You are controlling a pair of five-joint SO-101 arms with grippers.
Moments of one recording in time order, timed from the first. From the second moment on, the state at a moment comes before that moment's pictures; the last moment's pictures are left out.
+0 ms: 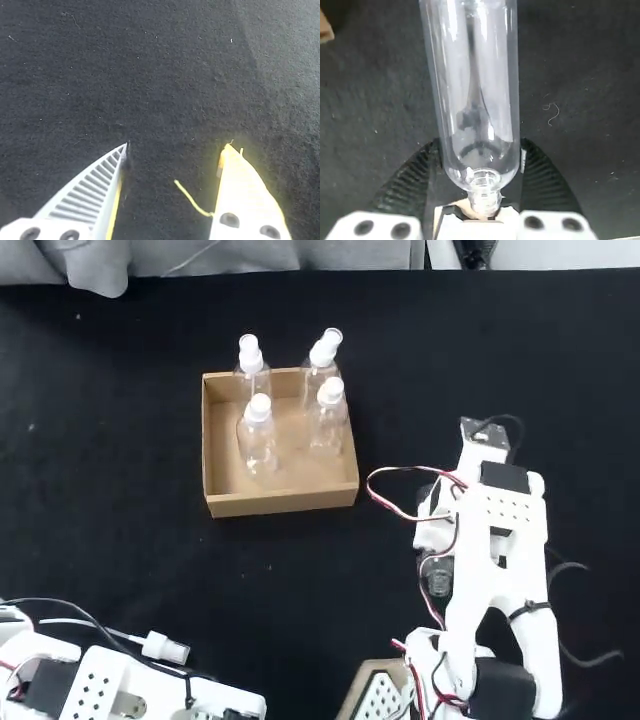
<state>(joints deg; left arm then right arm) -81.1 -103.7 92.4 49.9 15.7 11.8 -25.5 45.3 80.9 -2.6</state>
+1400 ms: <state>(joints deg) -81.1 -103.7 92.4 49.9 15.7 -7.6 -25.5 52.4 61.4 -45.1</state>
